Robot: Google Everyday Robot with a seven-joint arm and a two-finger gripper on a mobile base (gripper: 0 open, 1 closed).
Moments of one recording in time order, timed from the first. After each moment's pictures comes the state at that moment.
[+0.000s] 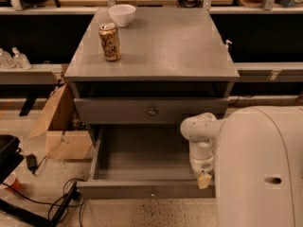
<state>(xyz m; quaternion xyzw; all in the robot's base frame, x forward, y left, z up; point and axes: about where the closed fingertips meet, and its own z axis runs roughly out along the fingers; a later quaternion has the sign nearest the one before) 0.476 -0.215 0.442 0.74 -0.63 -0.11 0.18</state>
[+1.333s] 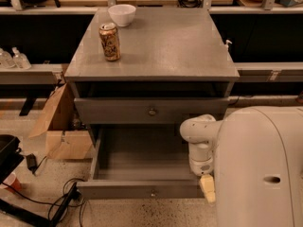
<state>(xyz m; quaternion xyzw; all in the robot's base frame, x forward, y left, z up) 0.474 -0.216 0.440 0.74 -0.63 -0.11 0.19</state>
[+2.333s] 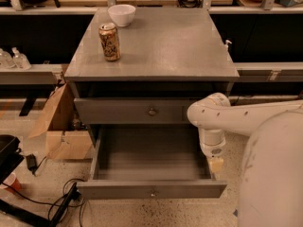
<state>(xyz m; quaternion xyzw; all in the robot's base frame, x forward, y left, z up) 0.512 -0.247 0.534 0.72 -0.67 0.02 0.15</state>
